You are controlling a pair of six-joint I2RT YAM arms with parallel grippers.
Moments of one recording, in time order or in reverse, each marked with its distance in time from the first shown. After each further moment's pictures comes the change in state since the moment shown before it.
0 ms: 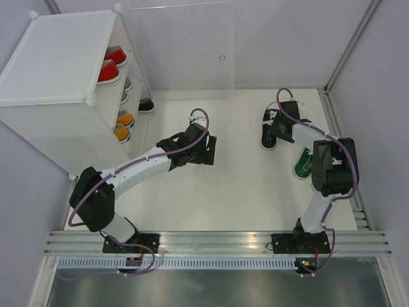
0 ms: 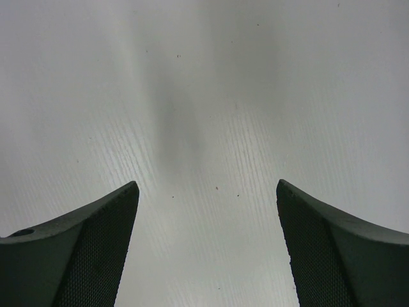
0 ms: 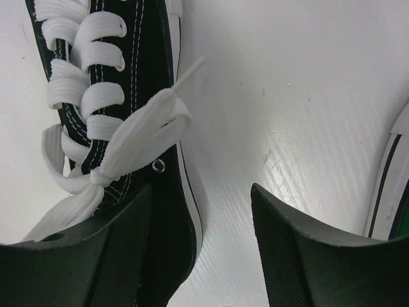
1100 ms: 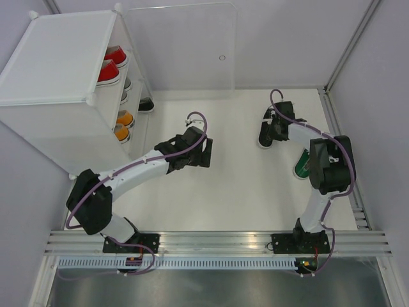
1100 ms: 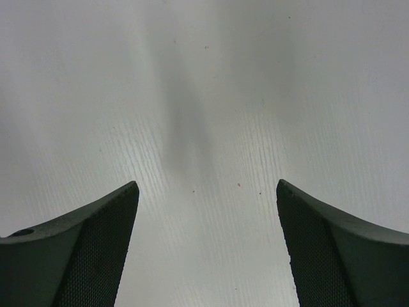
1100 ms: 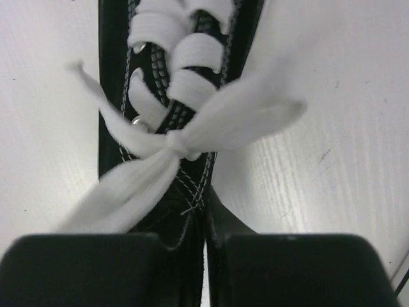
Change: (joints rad) left arm 0.000 -0.037 -0.060 0.002 -0.059 0.002; right arm 0.030 0.025 0.013 0.000 -0.114 -0.066
